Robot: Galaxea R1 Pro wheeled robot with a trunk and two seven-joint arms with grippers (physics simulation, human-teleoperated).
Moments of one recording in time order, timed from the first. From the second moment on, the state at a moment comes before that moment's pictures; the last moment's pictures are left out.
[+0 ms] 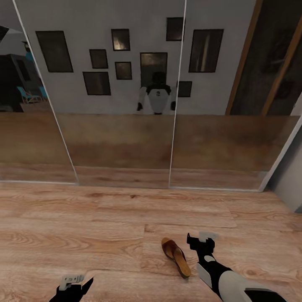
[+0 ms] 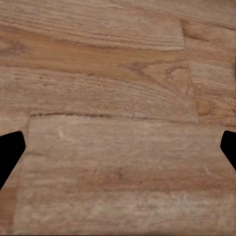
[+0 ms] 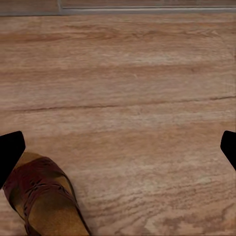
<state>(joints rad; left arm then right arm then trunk) -0.37 0.15 0.60 -0.27 -0.30 -0.29 -0.59 -0.71 0.05 -0.05 -0.04 0.02 -0.40 -0.22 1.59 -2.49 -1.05</state>
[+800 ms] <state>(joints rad) -0.40 0.17 0.60 -0.39 -0.30 -0.29 -0.60 -0.72 0.06 -0.04 -0.04 0.03 -0.39 -0.21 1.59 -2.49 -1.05</state>
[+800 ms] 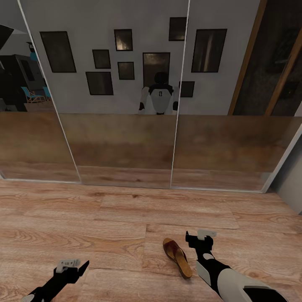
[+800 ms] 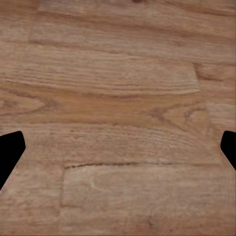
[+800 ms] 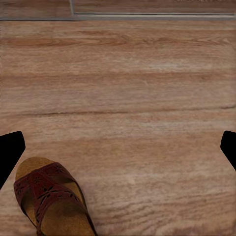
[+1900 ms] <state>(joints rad) -0.40 0.16 0.60 -0.55 -0.30 -0.29 -0.60 -0.72 0.05 0.09 -0.04 0.23 -0.39 0.15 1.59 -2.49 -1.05</state>
